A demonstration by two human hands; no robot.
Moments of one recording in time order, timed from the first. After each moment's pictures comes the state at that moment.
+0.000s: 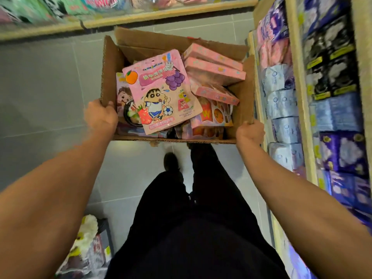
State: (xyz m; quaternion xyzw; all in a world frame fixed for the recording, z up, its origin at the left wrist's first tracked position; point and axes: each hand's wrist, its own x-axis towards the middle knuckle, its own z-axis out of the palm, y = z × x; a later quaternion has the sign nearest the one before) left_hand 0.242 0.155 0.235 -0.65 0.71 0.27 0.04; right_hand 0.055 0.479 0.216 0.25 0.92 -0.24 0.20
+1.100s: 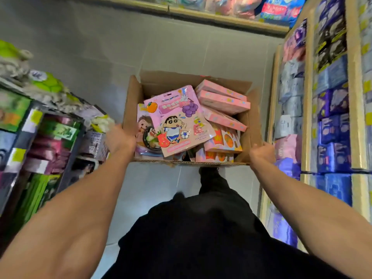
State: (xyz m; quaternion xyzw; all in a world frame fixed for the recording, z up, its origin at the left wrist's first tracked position) left_hand 0.786 0.666 0.350 -0.73 0.63 0.26 -0.05; right_hand 0.485 0.902 0.315 0.07 0.93 -0.25 0.25
